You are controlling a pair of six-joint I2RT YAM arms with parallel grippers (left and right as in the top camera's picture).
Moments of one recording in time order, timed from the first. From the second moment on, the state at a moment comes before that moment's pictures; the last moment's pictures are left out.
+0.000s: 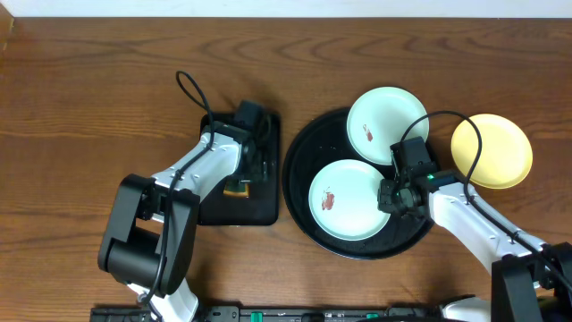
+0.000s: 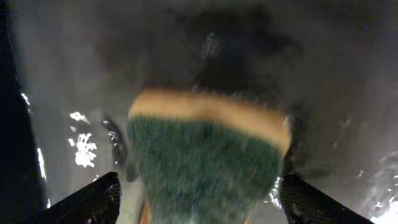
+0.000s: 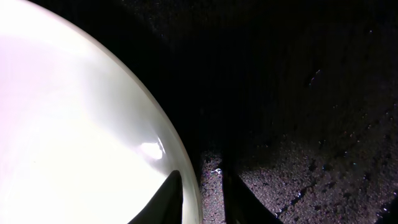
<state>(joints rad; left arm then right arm) -0.34 1.84 1.09 -0.74 -0.13 -0.38 0.28 1.52 0.72 -0.55 -0.01 0.41</state>
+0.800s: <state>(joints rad) -0.34 1.84 1.09 -0.84 -0.12 -0.35 0.28 1.52 0.72 -0.55 -0.01 0.41</state>
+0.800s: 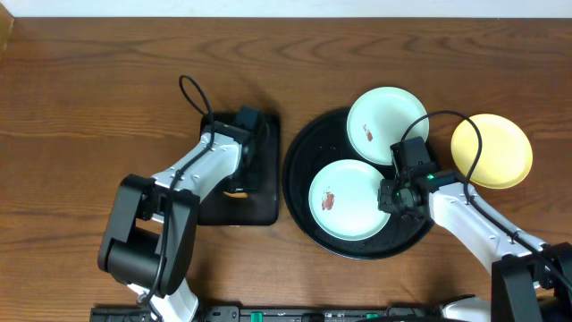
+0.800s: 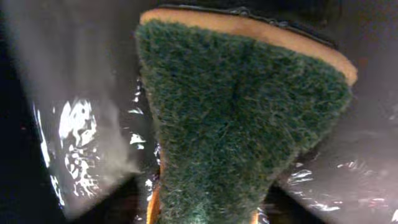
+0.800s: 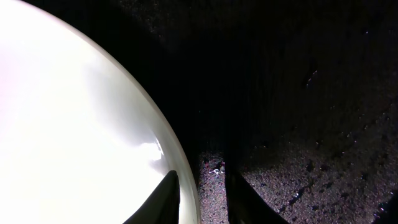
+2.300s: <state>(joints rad) -0.33 1.84 1.13 -0.78 -0.14 -0.33 0.28 1.52 0.72 -0.55 -0.01 0.41</state>
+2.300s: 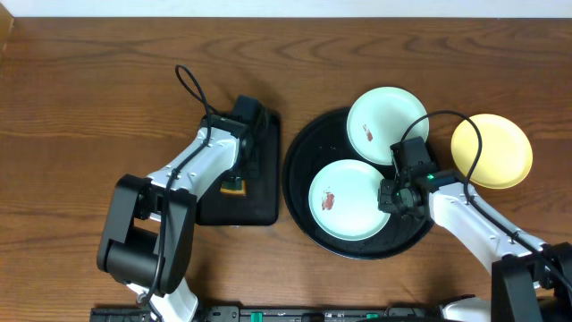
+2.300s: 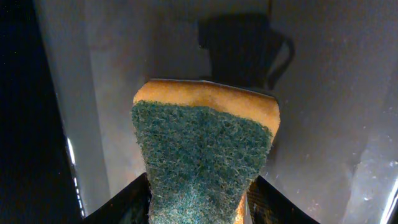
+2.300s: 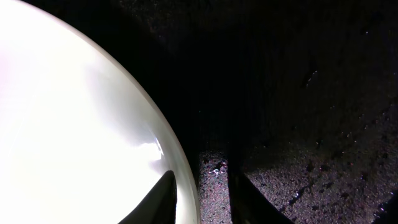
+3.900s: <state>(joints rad) -0.32 1.85 1.13 -0.76 -0.11 -0.33 0.28 1.52 0.72 -0.55 -0.01 0.41</state>
